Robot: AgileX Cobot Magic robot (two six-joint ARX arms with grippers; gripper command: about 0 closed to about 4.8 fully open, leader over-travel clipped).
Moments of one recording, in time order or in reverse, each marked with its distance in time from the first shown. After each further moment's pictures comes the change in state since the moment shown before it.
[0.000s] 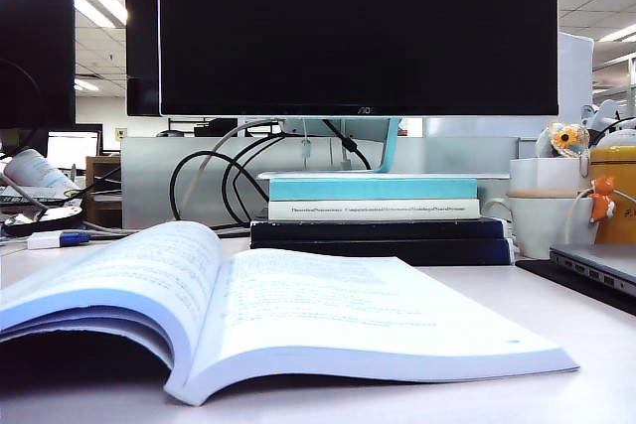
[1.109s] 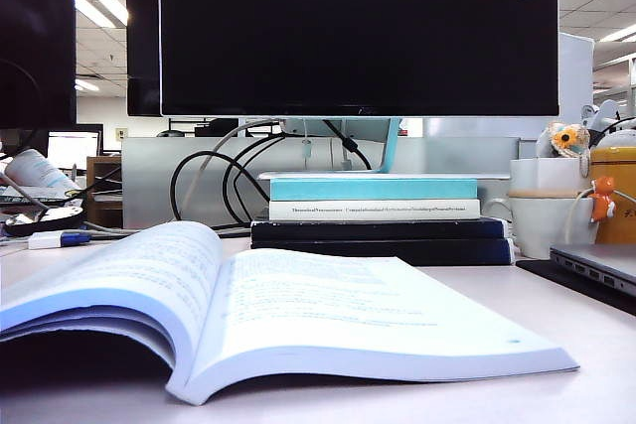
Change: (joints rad) left arm -1.711 0.447 -0.182 0.010 -1.394 -0.935; right arm 0.095 0.071 0.003 -0.097 -0.022 -0.095
